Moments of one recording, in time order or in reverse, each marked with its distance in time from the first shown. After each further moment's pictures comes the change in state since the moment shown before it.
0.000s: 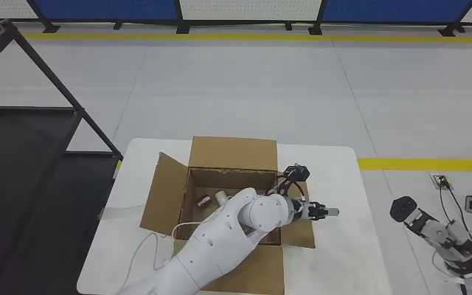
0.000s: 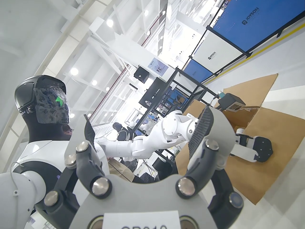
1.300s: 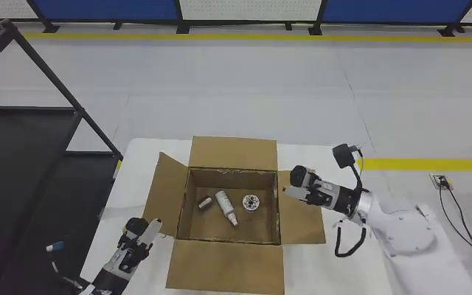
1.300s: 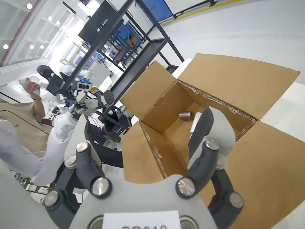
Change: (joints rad) left arm 1.422 0.251 -1.216 -1.335 0.131 -0.226 0.262; right arm 0.513 -0.042 -0.624 -0.087 -0.973 0.256 -0.370
